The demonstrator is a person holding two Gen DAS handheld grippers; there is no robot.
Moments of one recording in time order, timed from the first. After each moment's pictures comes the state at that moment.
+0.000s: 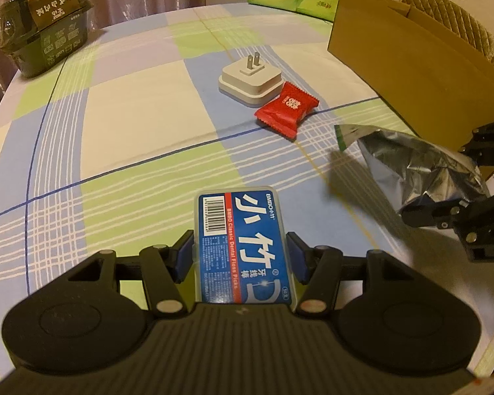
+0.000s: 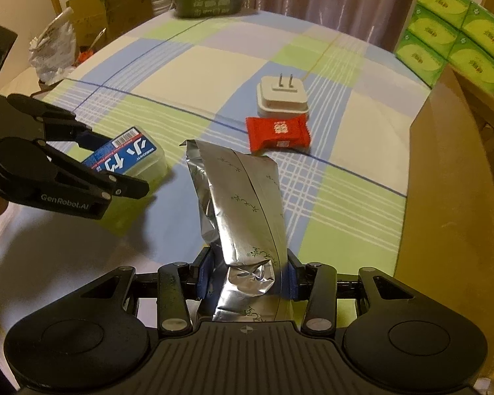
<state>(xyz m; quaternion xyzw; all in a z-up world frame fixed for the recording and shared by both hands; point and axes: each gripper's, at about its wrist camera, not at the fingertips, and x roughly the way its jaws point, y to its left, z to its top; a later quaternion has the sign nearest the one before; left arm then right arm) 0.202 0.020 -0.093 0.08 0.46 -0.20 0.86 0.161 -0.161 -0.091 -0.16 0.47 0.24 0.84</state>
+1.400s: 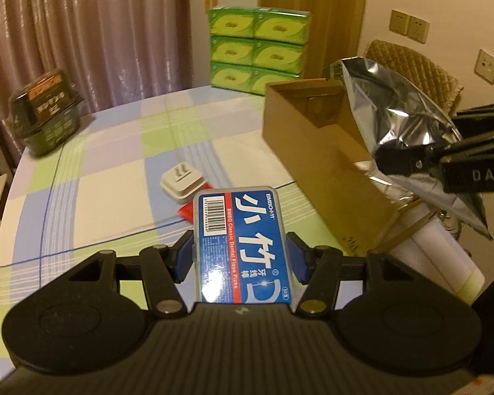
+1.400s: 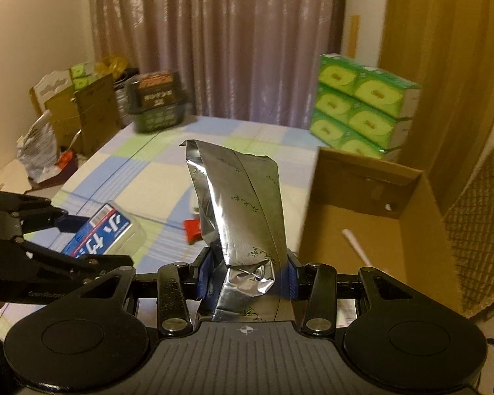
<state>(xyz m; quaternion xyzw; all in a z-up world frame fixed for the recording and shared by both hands) 0.127 -0.079 0.037 0.07 0.37 -0.20 0.90 0.114 -0.265 0.057 -0.07 0.35 0.19 0.91</state>
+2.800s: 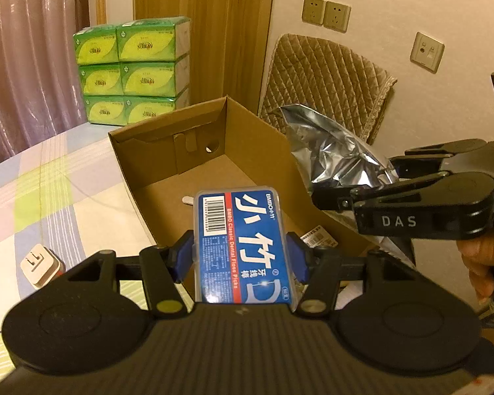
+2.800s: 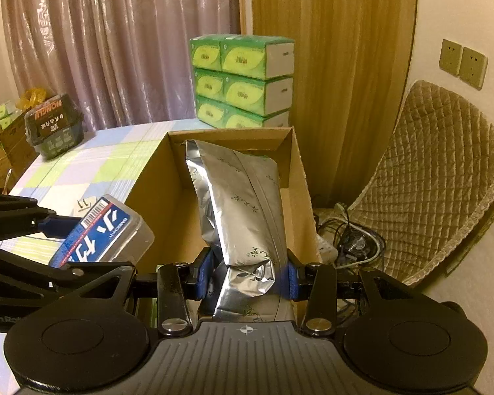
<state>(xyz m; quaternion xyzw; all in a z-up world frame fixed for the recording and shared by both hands) 0.184 -0.269 0.038 0.09 0.36 -0.32 0.87 0.166 -0.431 0.039 -0.01 0.37 0.09 0.93</state>
